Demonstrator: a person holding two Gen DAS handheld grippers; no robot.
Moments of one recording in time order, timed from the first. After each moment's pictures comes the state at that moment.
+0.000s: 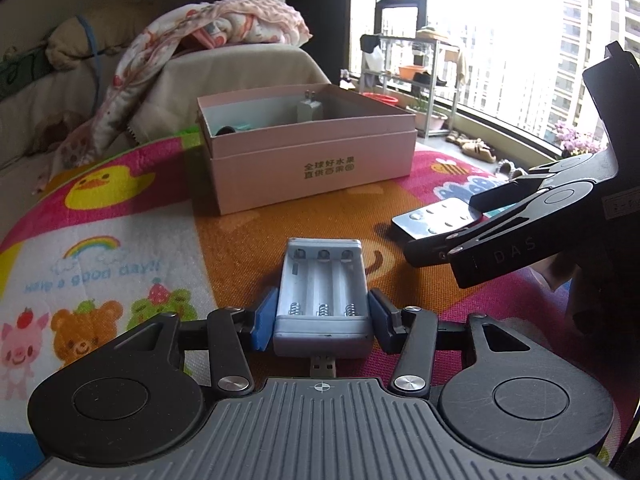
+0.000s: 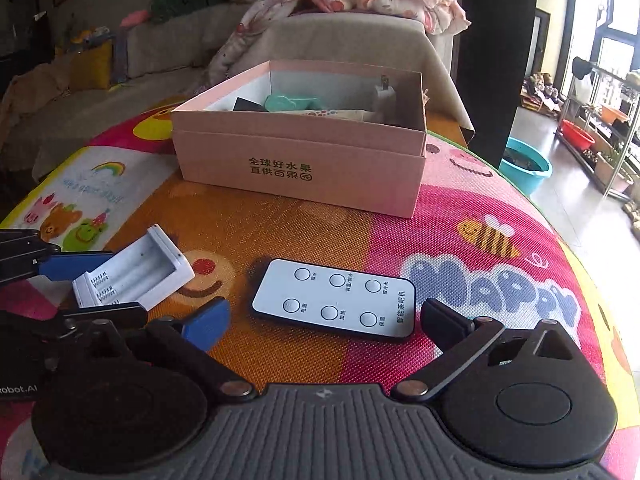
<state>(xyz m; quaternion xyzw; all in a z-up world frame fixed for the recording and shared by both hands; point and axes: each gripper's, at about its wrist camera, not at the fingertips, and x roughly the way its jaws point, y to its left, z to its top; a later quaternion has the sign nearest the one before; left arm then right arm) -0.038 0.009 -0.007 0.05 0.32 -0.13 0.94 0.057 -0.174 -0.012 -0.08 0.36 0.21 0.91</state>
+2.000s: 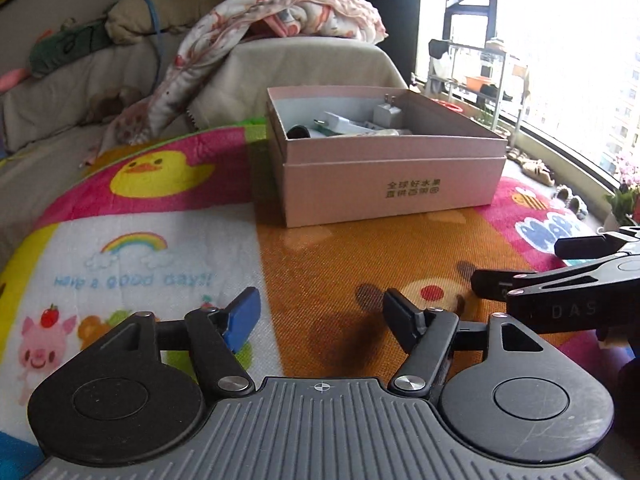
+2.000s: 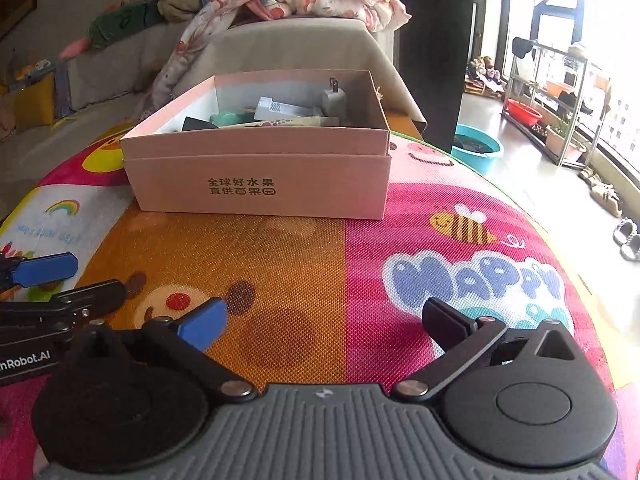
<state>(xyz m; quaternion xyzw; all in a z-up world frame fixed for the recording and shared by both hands) -0.004 0.024 -0.009 0.01 0.32 -0.03 0.95 0.056 -0.164 -0.017 -0.03 0.35 0.12 0.93</state>
